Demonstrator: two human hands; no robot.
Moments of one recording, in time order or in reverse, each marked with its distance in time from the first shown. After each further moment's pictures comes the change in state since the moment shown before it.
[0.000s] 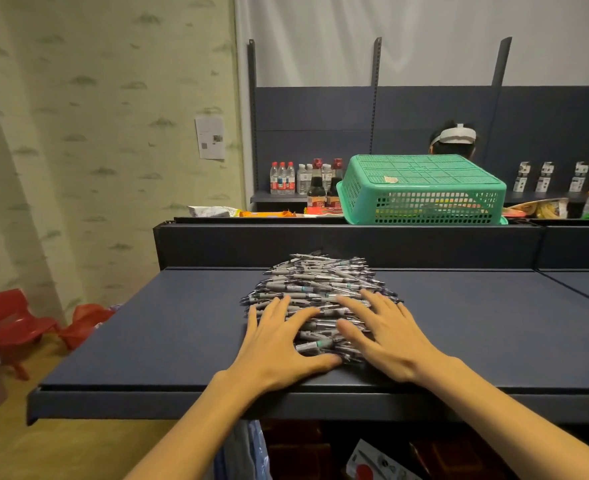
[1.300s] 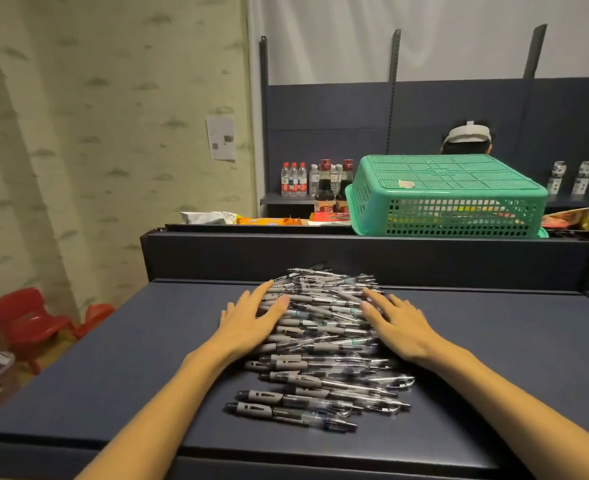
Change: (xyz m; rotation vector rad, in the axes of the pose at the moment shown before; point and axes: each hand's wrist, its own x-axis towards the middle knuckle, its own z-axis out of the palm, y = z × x) left_hand 0.093 -0.053 -0.006 -0.374 0.037 -0.321; right_hand 0.102 0.076 0.011 0.109 -0.078 0.186
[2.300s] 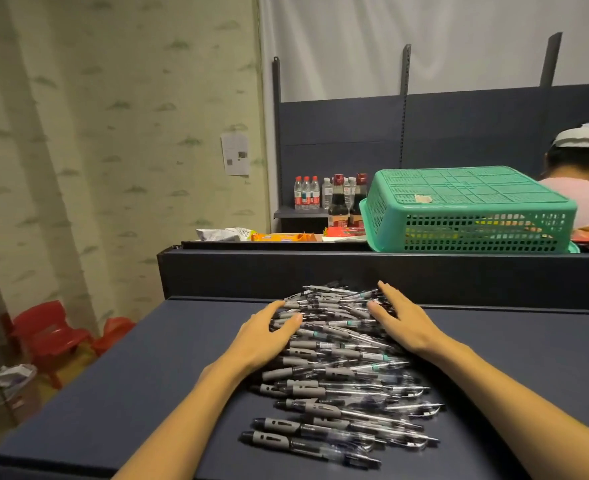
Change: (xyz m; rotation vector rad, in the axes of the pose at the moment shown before) left_hand 0.008 0.006 -0.007 -0.105 0.052 0.022; right_hand 0.042 -0.007 -0.007 0.229 0.068 -0.109
